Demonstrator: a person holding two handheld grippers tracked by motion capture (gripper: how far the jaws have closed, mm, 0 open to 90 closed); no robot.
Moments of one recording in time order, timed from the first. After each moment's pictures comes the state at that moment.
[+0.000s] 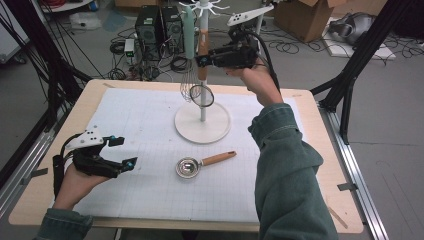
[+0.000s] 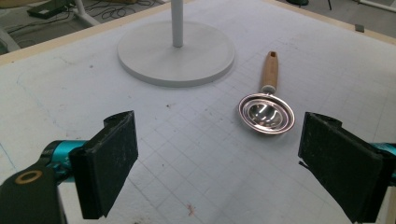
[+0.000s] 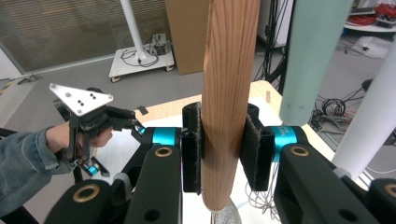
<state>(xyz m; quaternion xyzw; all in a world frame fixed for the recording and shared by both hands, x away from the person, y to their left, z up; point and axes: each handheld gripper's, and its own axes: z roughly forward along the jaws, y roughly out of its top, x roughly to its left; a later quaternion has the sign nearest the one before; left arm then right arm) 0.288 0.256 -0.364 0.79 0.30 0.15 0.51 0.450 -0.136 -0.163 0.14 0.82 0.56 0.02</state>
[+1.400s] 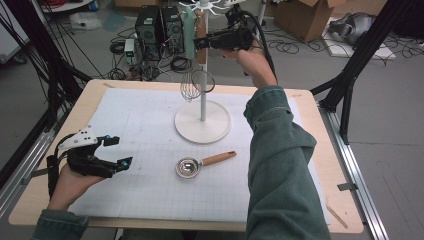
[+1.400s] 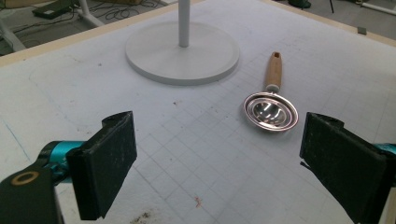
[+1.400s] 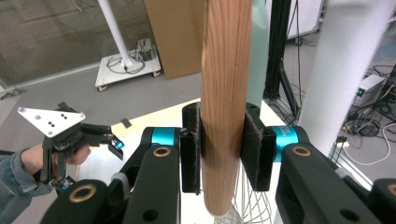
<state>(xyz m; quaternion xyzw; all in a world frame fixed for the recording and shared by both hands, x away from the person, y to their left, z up) 0.286 0.267 -0.362 0.79 0.31 0.15 0.51 0.484 -0.130 -0.146 0.18 0.81 0.55 0.03</state>
